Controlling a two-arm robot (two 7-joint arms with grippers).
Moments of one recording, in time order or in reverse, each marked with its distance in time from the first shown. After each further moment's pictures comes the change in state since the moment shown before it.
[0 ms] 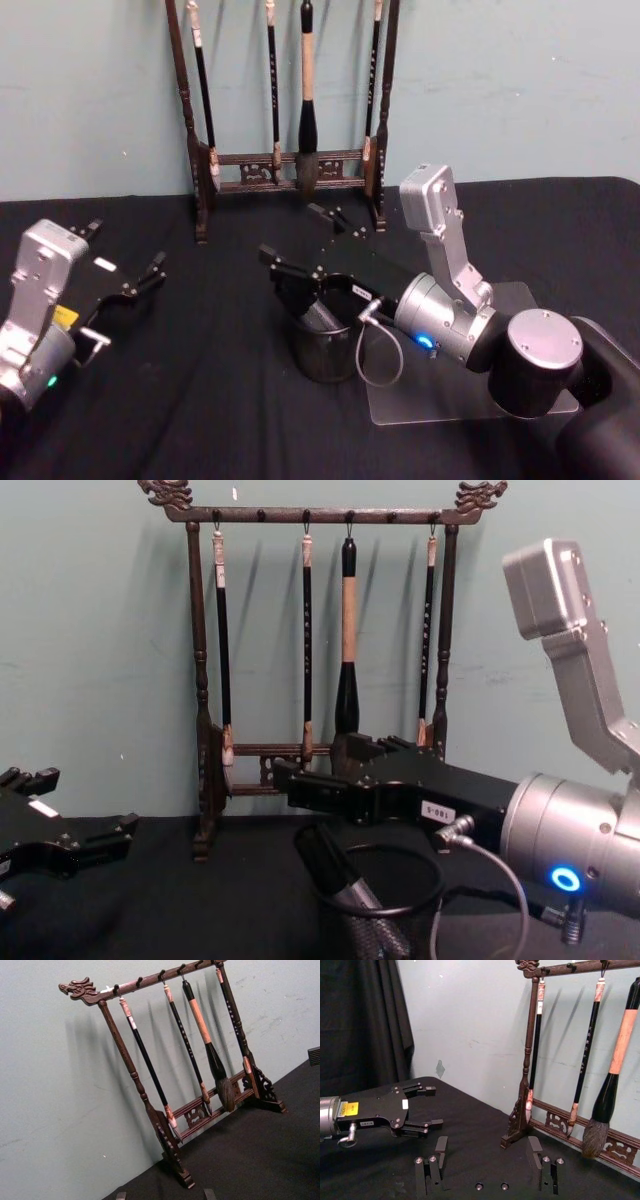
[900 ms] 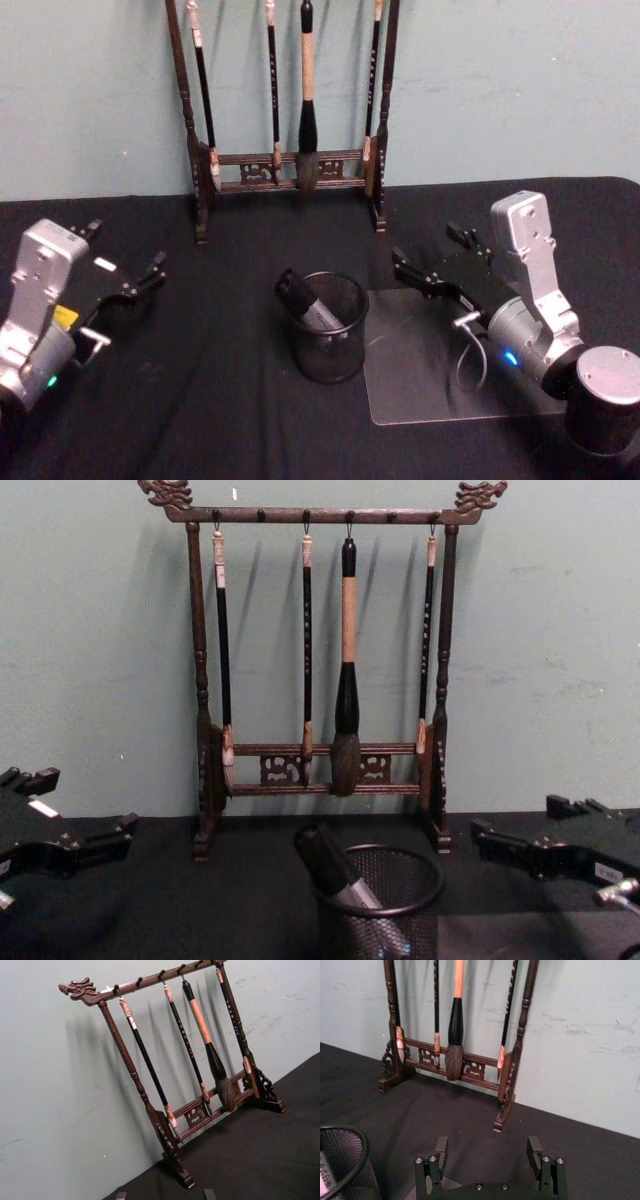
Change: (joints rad) left arm 0.000 0.000 0.000 0.000 0.000 0.000 0.000; right arm -0.120 0.034 0.186 0.000 -0.151 0.043 -0.249
